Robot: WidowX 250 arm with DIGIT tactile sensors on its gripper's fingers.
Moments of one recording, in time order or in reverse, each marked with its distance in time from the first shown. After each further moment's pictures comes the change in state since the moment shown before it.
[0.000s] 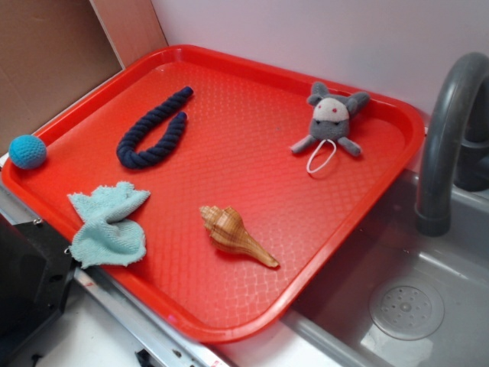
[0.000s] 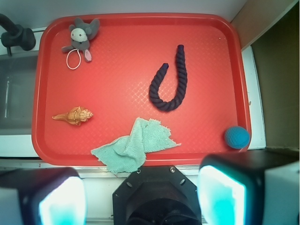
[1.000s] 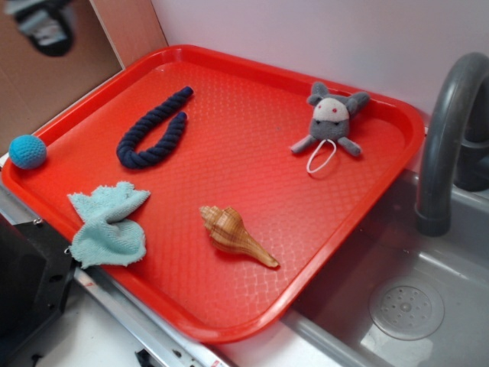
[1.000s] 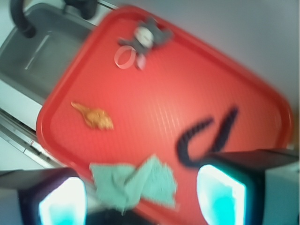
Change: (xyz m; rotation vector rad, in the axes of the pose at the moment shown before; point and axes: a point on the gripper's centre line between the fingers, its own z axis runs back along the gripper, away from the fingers) arm 0.067 -0.060 -0.052 -0.042 0.034 -0.701
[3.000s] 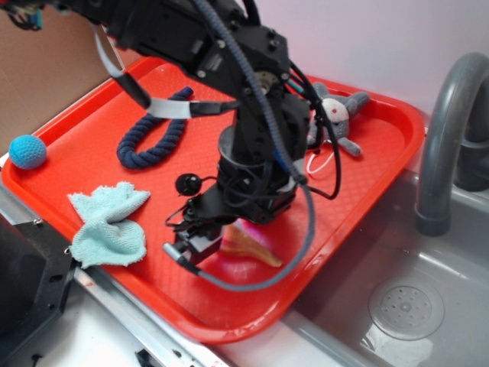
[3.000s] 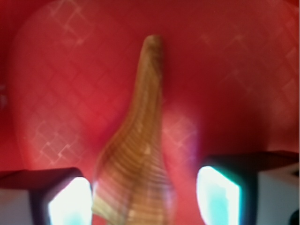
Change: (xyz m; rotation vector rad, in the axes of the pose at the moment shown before) arm 0.016 -0.058 -0.185 -0.113 0.435 -0.908
